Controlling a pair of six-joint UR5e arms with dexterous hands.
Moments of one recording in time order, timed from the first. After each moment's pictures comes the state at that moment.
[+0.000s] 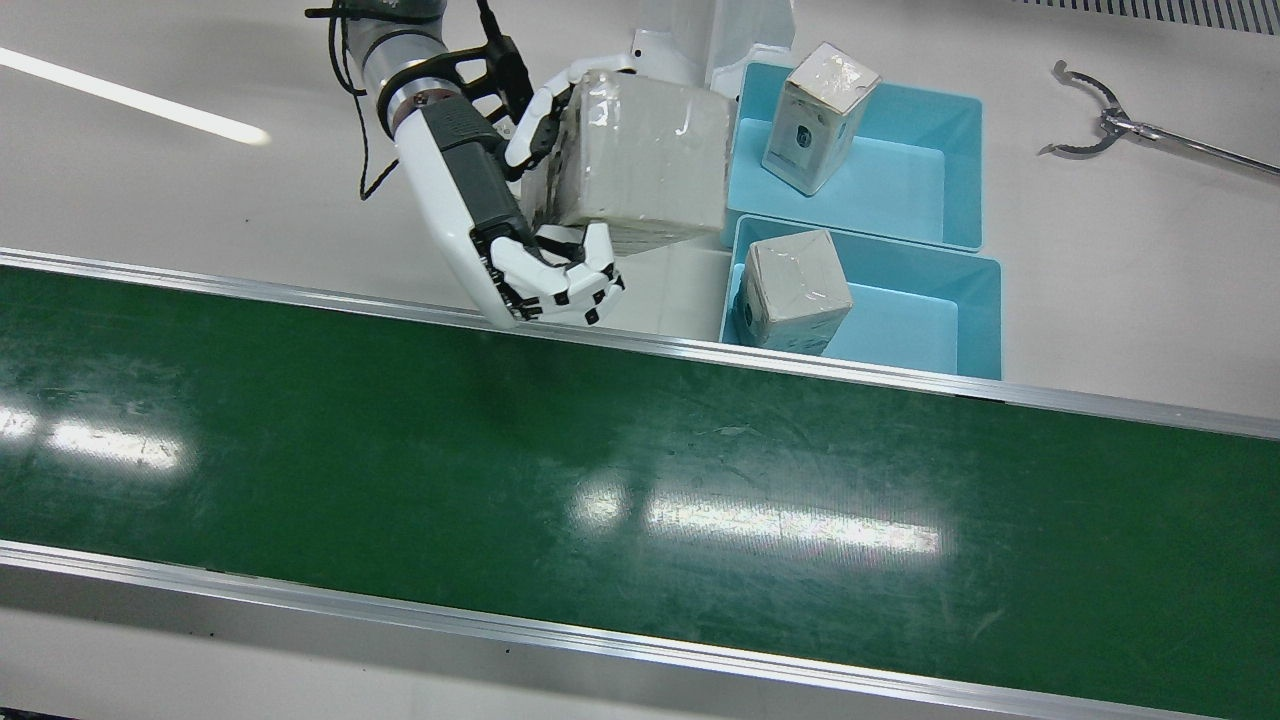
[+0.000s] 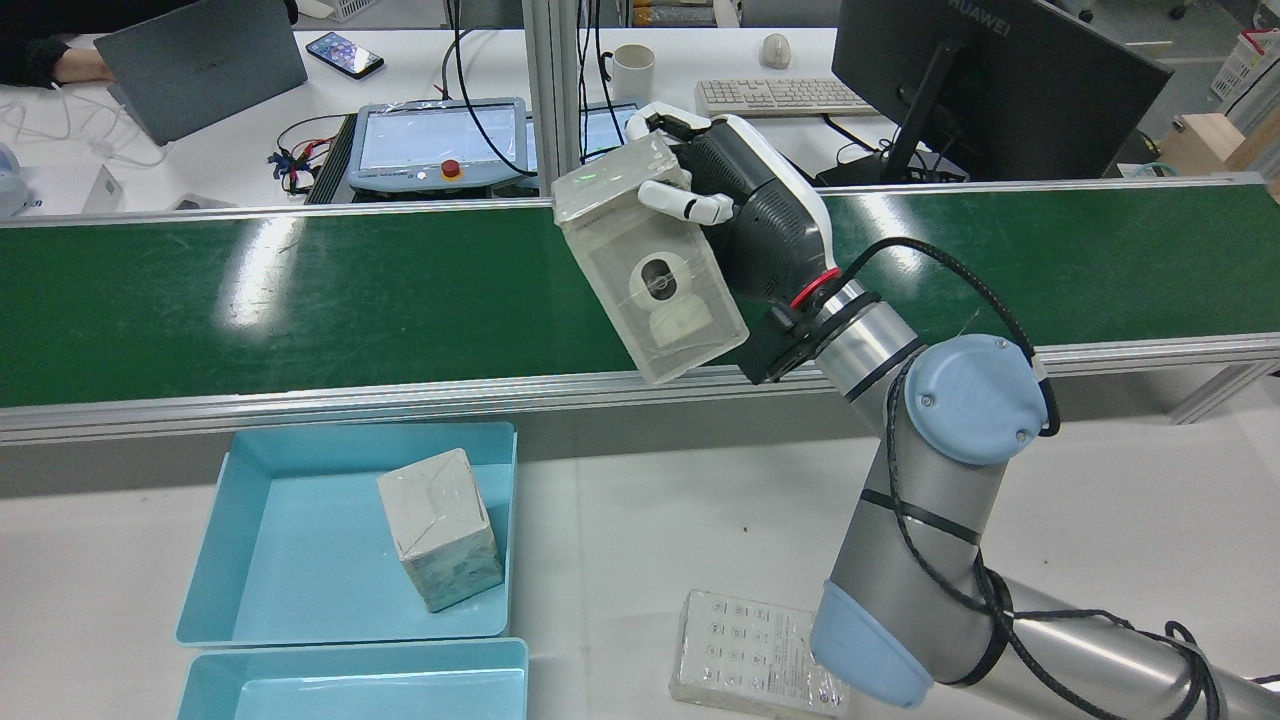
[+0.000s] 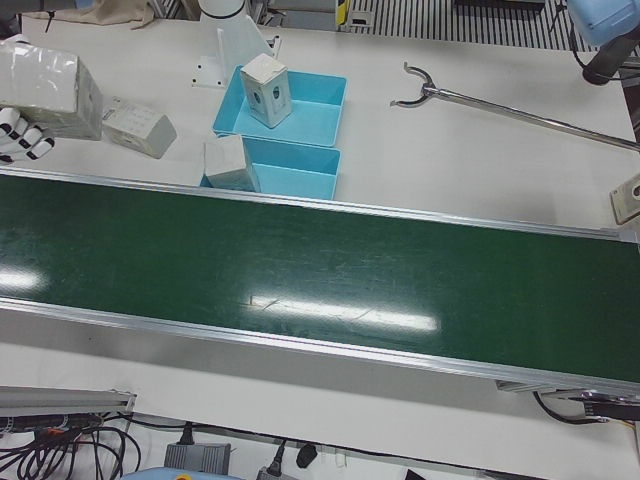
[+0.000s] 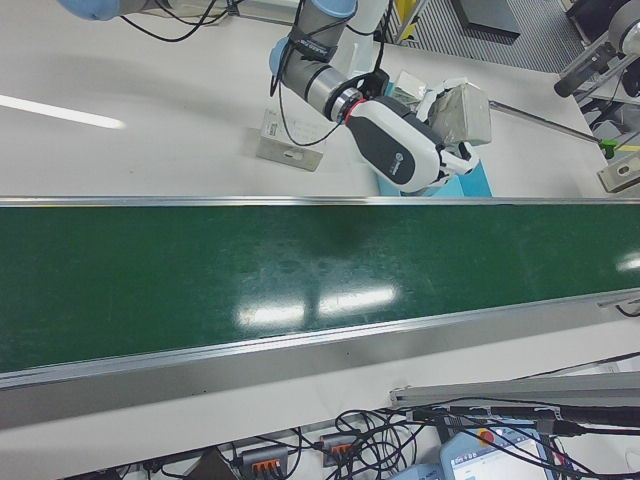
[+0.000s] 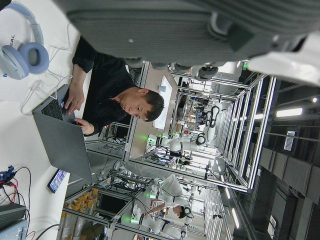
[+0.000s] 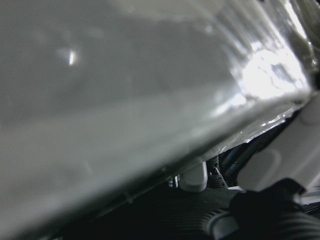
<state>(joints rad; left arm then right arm) -1.82 -1.81 -1.72 0.52 1.92 -0.16 0.61 -0.94 1.95 -3.46 -1.01 -0.33</state>
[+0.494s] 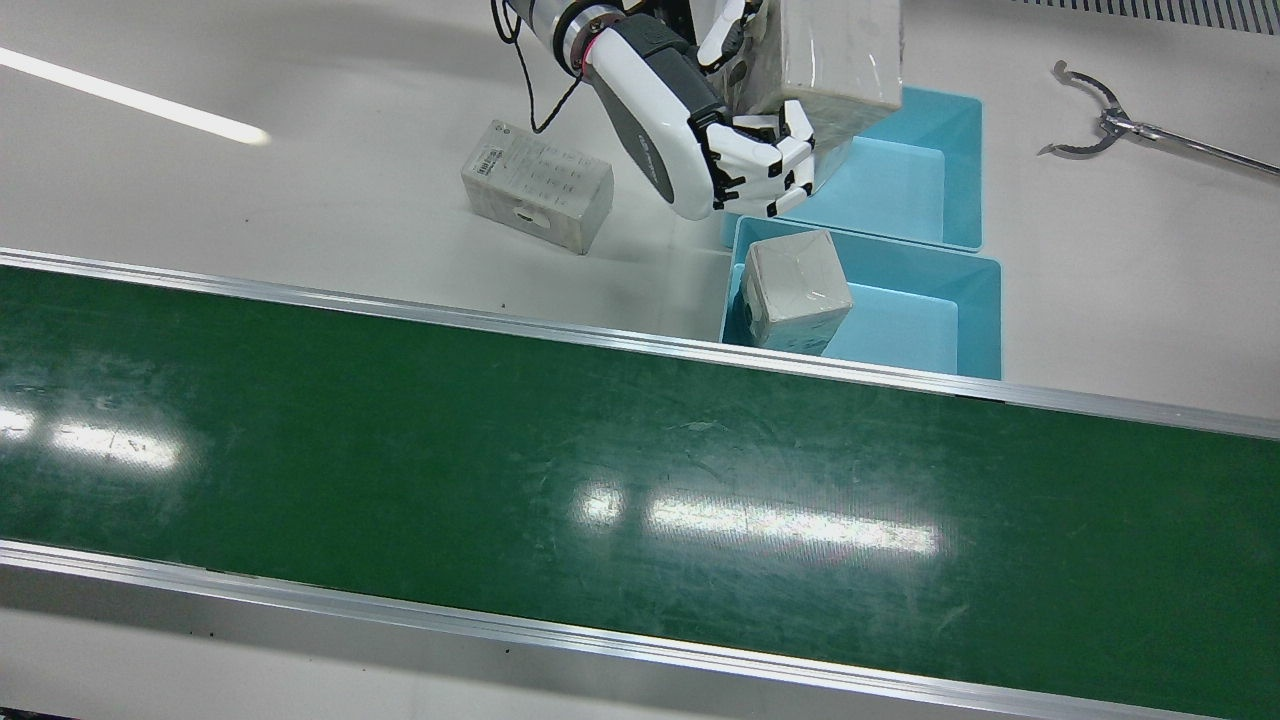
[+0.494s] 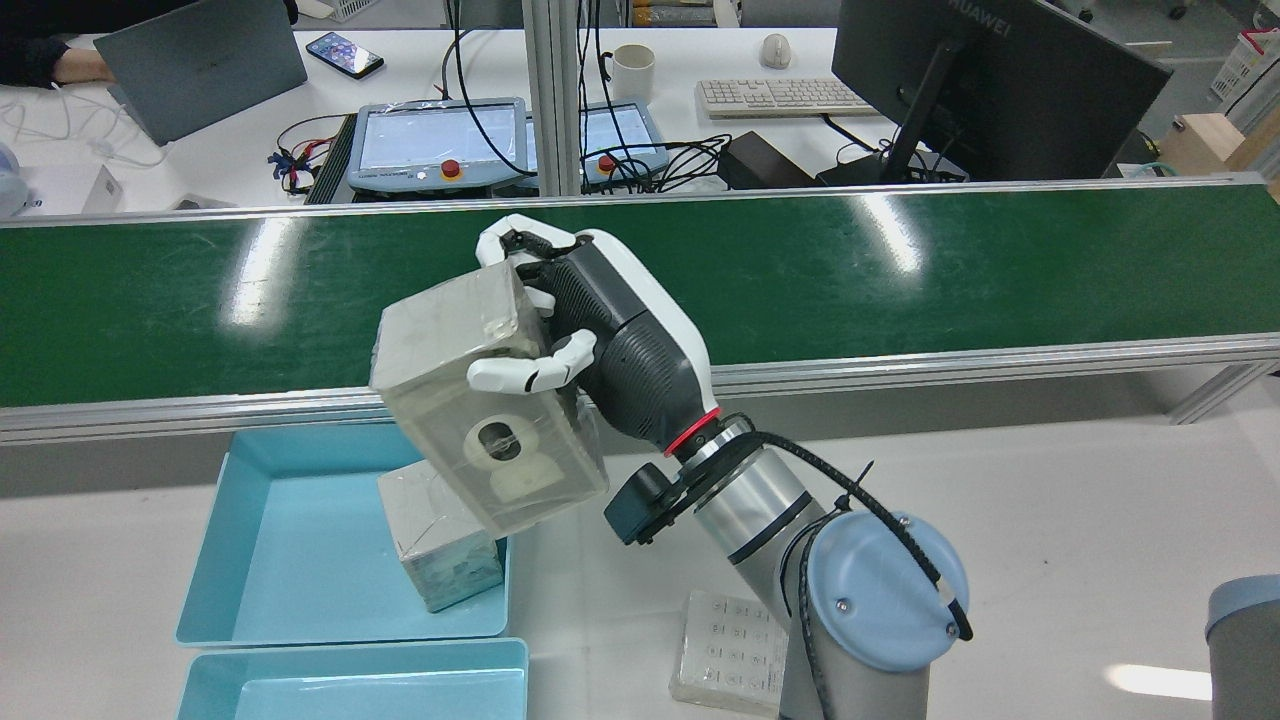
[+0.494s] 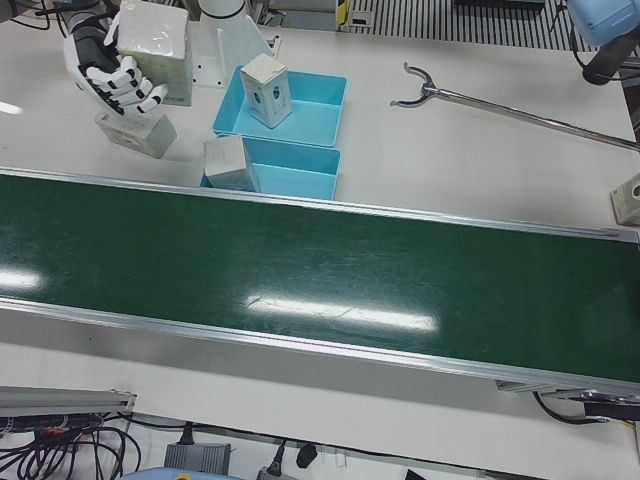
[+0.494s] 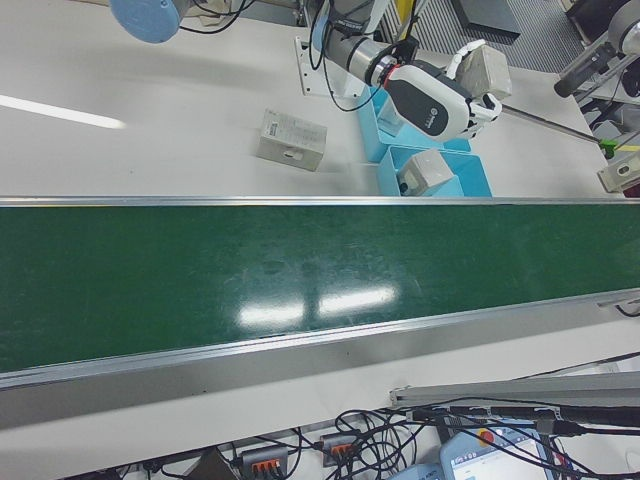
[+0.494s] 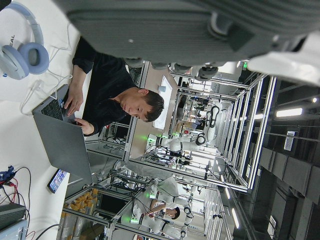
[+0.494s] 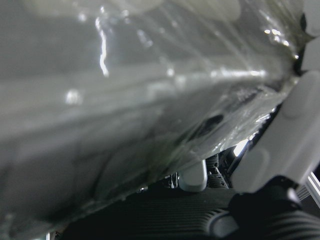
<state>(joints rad) -1.82 -1.81 -1.72 0.52 1.92 -0.16 0.34 -0.86 2.00 -3.44 -0.87 -0.48</state>
